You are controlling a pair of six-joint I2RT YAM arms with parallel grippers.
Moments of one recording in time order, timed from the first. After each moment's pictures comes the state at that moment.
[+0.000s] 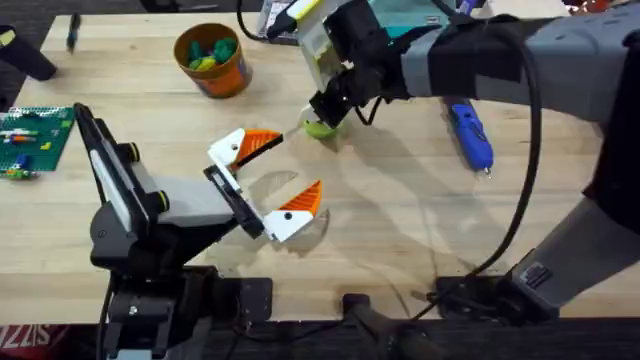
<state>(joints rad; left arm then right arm) -0.01 0.01 0.01 -0.09 0.89 0.03 0.60 1.93 1.28 -0.31 -0.25 -0.24</state>
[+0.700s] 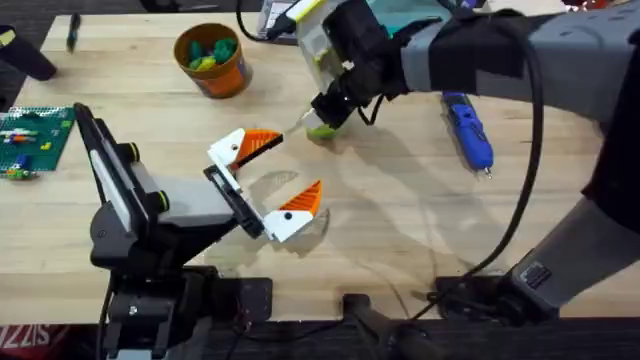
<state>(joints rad) -0.01 0.01 0.01 -0.09 0.89 0.03 0.60 1.94 1.32 -0.42 -0.25 -0.24</state>
